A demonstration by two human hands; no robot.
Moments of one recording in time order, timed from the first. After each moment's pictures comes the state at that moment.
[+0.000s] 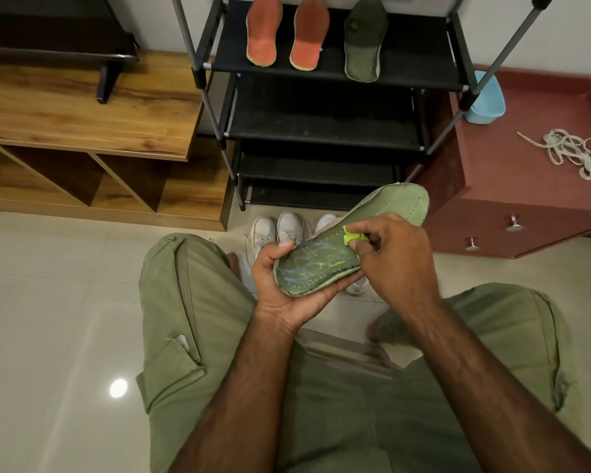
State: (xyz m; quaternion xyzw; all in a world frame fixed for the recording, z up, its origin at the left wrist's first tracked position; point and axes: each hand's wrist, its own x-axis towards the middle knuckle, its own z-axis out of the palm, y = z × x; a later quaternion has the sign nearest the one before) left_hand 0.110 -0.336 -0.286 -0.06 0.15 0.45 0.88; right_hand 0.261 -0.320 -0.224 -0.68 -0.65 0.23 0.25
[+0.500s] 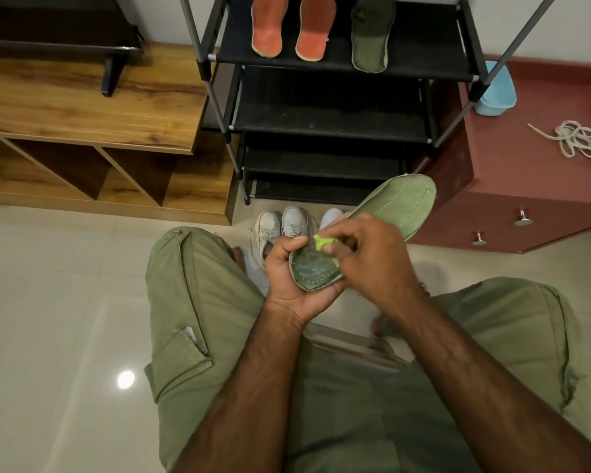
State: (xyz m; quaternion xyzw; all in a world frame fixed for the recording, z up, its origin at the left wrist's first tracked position) left_hand 0.110 -0.338 -0.296 -0.02 0.15 0.48 0.86; right_hand 0.231 -0.325 -0.229 -0.64 -0.67 0.30 0.24
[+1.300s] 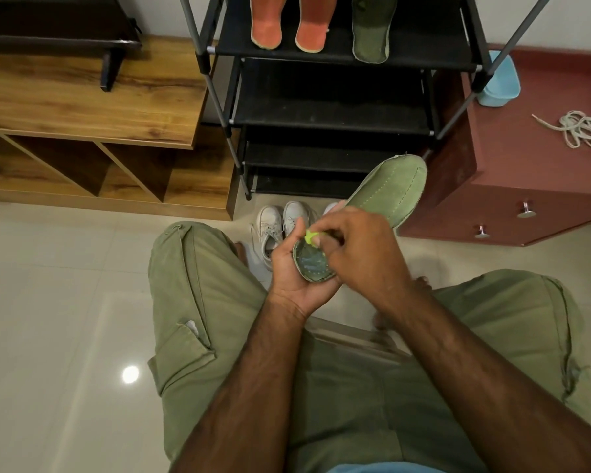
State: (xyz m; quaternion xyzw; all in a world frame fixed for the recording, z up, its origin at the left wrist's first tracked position) left_hand 0.112 -0.334 -0.304 -0.04 0.27 0.47 0.84; right_hand 0.215 -0.324 -0.219 -0.63 -0.70 0.28 0.19
